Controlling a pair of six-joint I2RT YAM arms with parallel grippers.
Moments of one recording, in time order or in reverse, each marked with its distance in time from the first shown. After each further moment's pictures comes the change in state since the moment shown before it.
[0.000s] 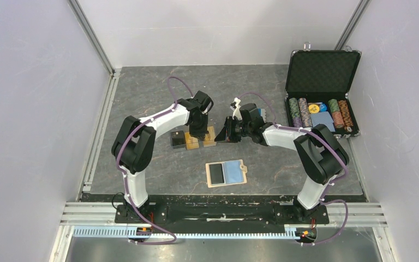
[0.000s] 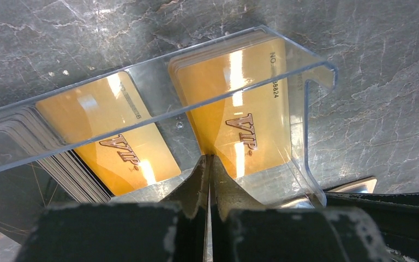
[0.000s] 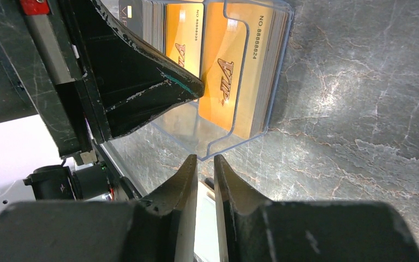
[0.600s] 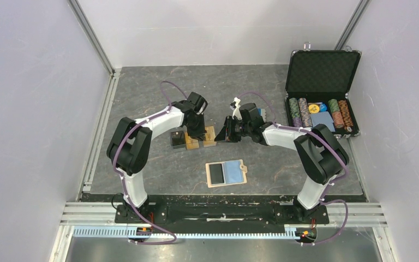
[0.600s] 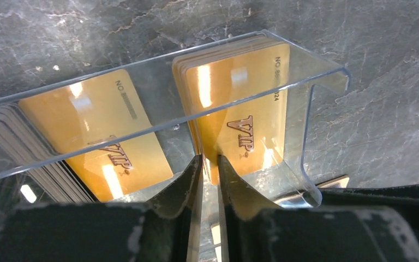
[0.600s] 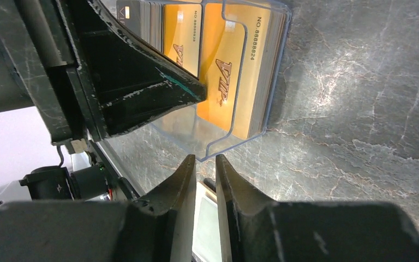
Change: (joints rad) left arm 0.055 -0.052 -0.105 0.115 0.103 -0.079; right arm 0.000 0.000 0.012 -0.023 0.011 -0.009
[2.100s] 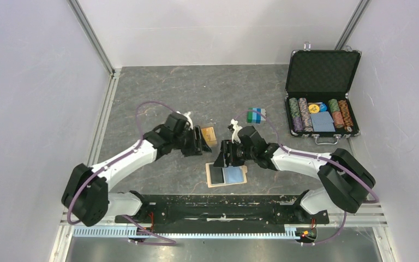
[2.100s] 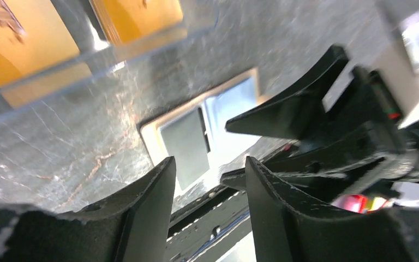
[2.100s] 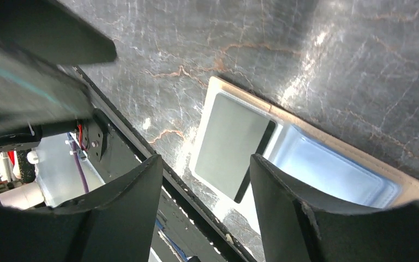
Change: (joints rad) left arm -0.109 -0.563 -0.482 0.231 0.163 -0.154; right arm 0.218 -0.311 -0.282 -0.060 0.134 -0.008
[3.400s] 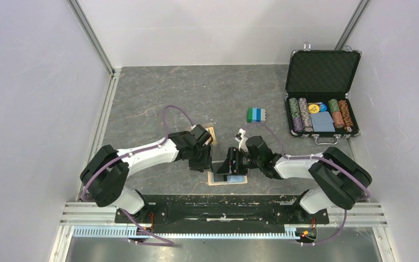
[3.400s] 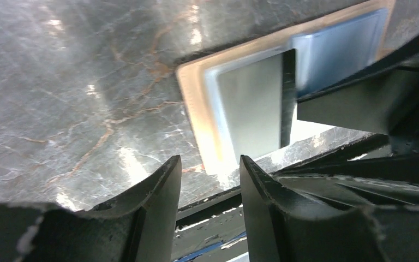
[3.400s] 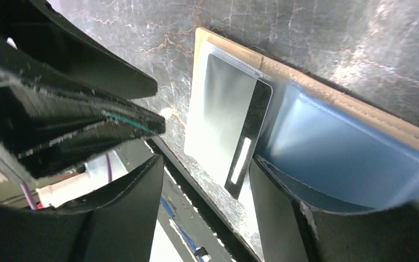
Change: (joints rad) left arm -0.202 0.208 0.098 -0.185 -0.179 0.006; right arm -0.041 0.058 -0.214 0.335 -0.134 0.192
